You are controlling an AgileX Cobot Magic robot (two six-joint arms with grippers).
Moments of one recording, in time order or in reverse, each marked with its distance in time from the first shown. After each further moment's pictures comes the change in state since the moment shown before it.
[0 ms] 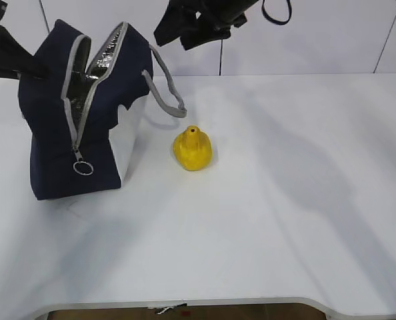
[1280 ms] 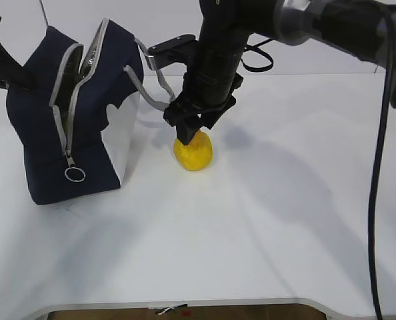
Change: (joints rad) left arm 0.025 0.000 0.000 0.098 0.002 -0.004; right arm 0.192 -0.029 0.288 -0.626 0.003 0.102
